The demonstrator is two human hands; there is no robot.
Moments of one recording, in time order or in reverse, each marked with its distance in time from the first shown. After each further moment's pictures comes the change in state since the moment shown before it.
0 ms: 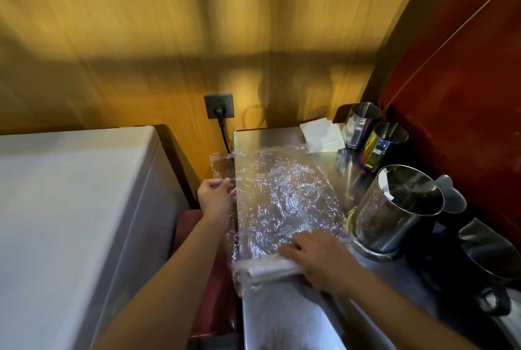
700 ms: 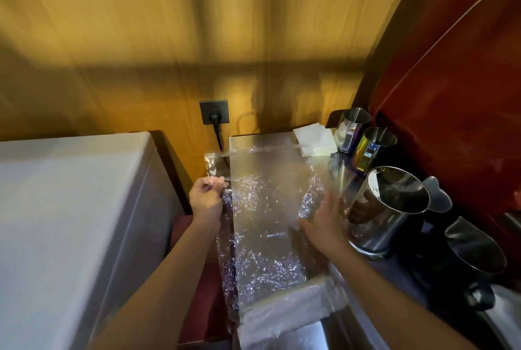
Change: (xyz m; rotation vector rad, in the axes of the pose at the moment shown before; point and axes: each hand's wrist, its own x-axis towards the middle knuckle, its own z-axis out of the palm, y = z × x) left_hand -0.017 0.017 -0.011 -0.130 -0.109 0.051; right_hand 0.034 0.033 0.007 0.543 0.117 1.120
